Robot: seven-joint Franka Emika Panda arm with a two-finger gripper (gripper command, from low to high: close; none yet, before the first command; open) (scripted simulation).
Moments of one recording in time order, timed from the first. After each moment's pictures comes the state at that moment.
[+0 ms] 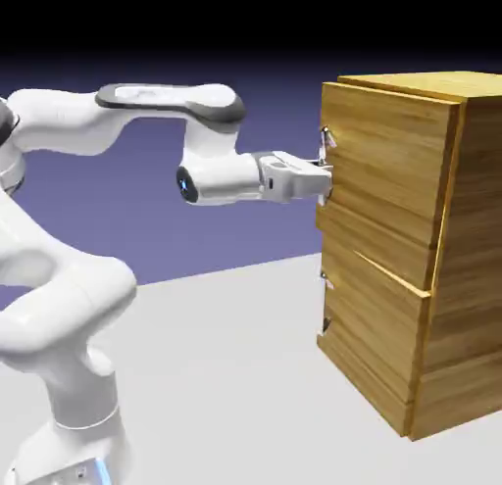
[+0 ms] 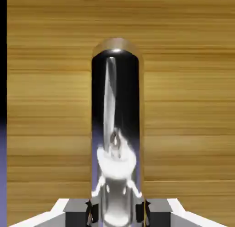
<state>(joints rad) -0.77 -0.89 0.94 -2.50 2.89 2.75 -1.44</state>
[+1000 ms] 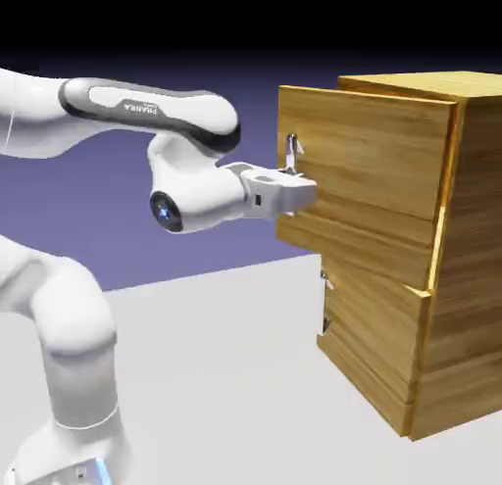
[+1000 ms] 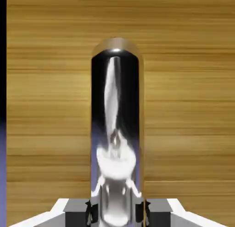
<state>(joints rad) 0.16 -0.90 -0.02 -2.78 2.38 2.74 -1.66</state>
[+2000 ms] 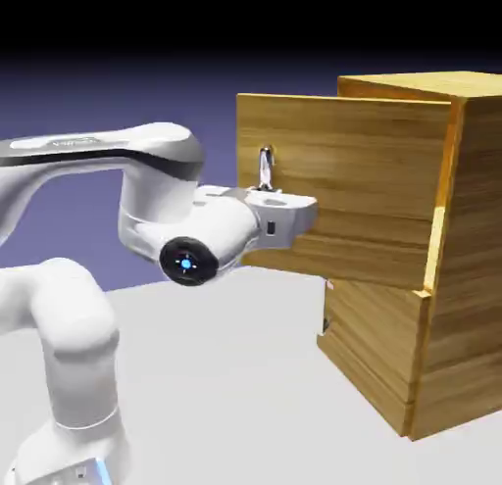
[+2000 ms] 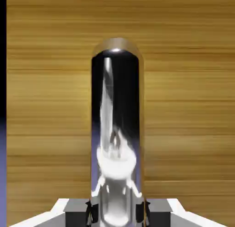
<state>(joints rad) 0.11 -1.22 -0.65 -2.91 1.08 2.22 -0.99</state>
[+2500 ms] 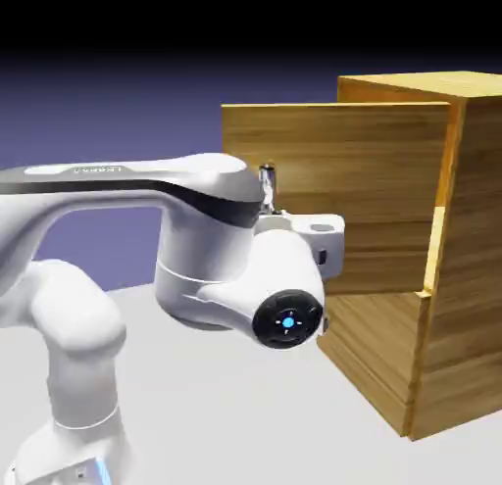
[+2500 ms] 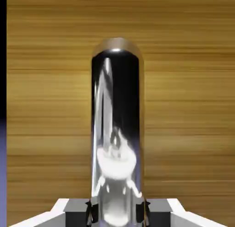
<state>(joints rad) 0.36 -1.04 -1.14 -2.47 0.65 1.58 -0.96</state>
